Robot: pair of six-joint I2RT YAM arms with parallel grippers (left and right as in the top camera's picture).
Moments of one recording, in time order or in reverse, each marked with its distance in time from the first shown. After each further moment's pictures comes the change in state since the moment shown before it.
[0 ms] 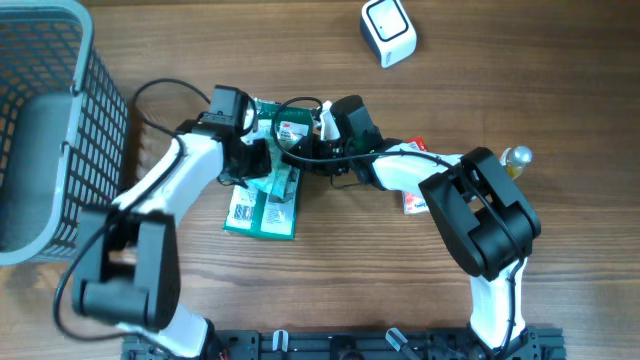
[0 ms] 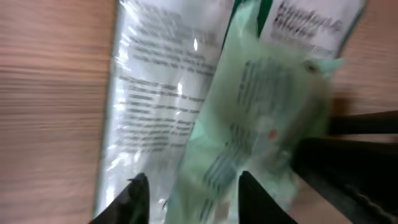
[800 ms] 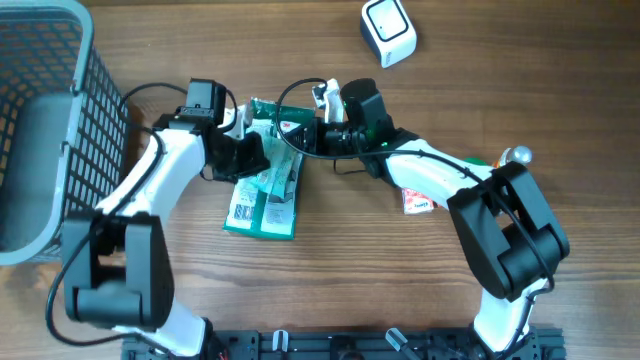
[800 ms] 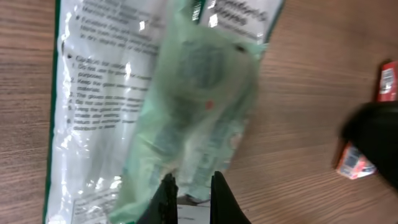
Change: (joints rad) left arm 0.085 0.013 0.038 -0.079 0.272 0.024; right arm -0.023 -0.141 -0.004 0.029 0.018 -0.058
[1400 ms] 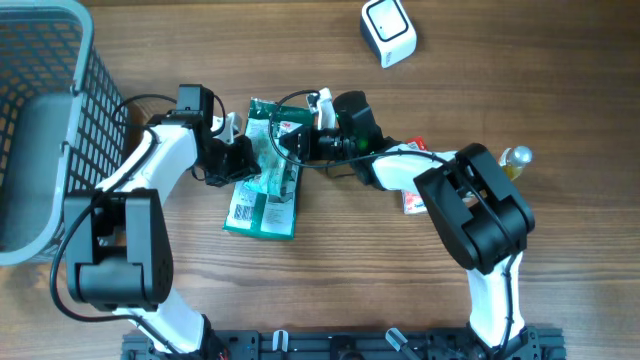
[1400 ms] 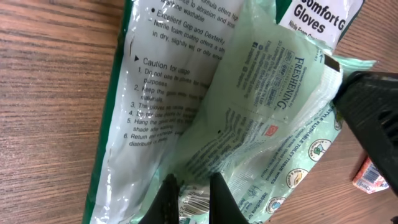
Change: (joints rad) left arm 0.067 0.089 -0.001 0.008 0.016 0.011; right arm 0.016 0.180 0.000 0.241 -0.002 -0.002
